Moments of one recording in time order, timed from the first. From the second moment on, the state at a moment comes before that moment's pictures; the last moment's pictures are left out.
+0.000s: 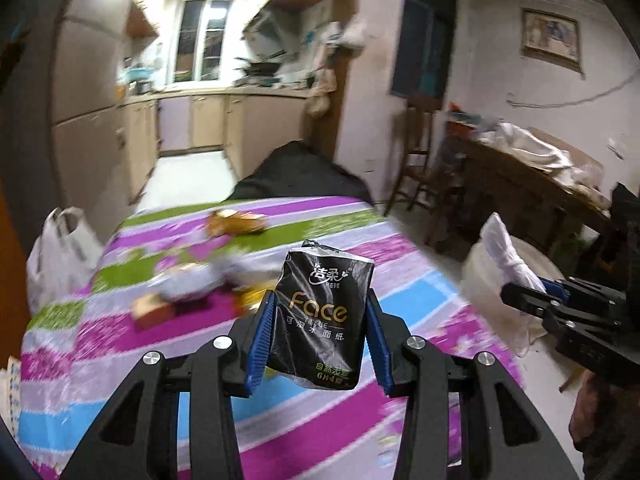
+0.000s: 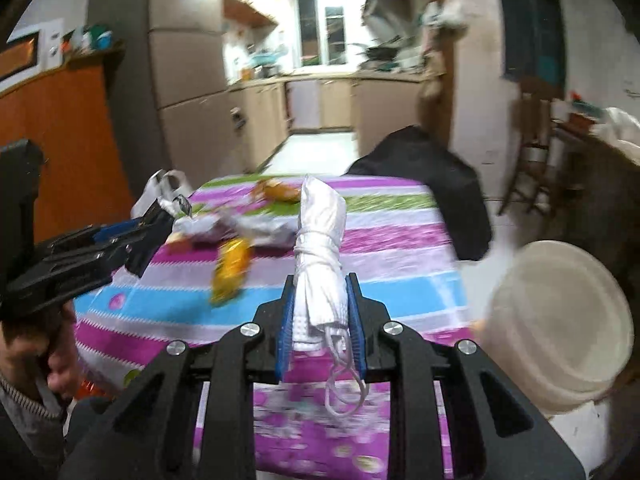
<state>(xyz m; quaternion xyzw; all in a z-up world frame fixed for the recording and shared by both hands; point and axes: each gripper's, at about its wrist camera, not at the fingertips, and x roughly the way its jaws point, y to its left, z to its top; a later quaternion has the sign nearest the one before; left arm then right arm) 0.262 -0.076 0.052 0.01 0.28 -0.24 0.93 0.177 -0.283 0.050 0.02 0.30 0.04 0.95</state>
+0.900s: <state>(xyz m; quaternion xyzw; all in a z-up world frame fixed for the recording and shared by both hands) 0.300 -0.434 0.080 0.06 0.33 -0.41 0.85 0.160 -0.547 0.072 0.10 0.36 -0.13 0.92</state>
